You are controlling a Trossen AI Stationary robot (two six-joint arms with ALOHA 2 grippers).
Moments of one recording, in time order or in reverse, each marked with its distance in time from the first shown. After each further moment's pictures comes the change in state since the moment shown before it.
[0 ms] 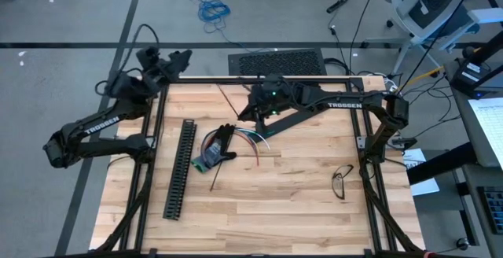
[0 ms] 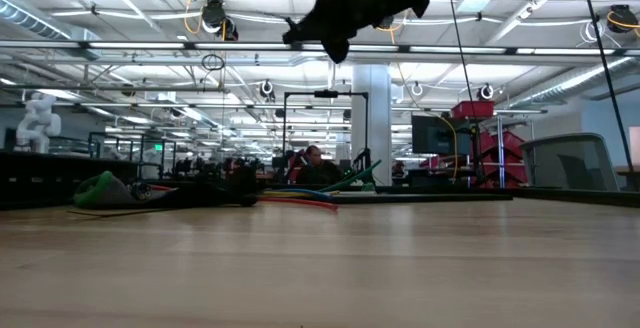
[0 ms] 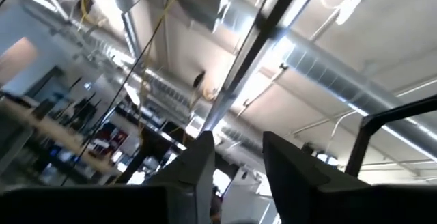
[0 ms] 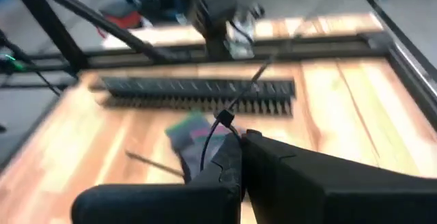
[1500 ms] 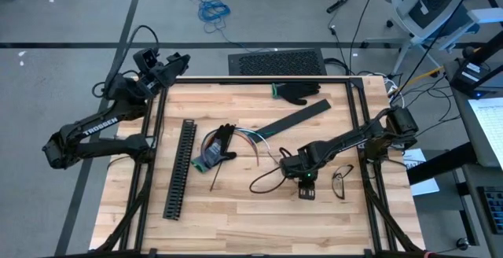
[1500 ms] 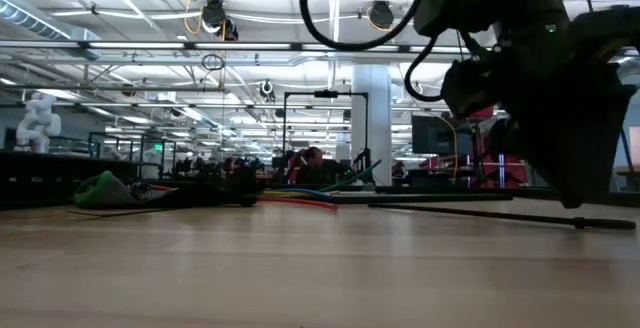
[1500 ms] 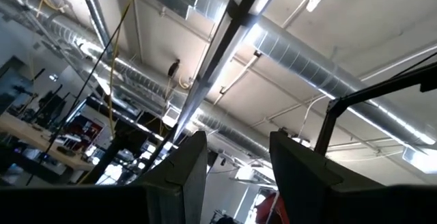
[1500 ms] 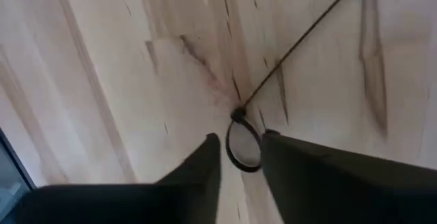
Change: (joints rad) left arm 0.000 -0.019 -0.002 0.023 0.102 -0.025; right arm 0.504 -0.030 -0.383 -0.640 0.044 0.480
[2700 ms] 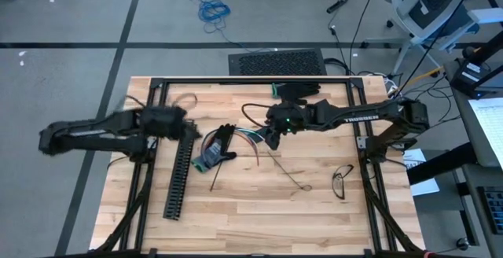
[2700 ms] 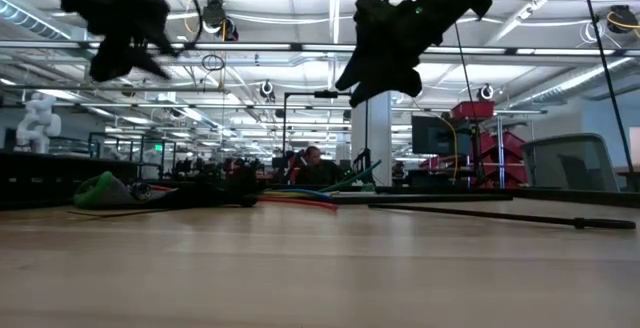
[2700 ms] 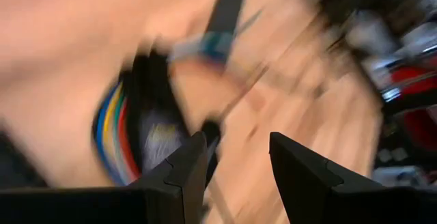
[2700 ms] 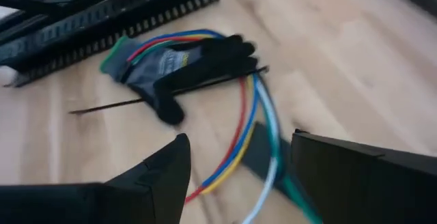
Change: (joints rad) left arm -0.480 -0.202 -0.167 -1.500 -0.362 0.149; right arm -0.372 -0.154 0.064 0.555 0.381 -0.082
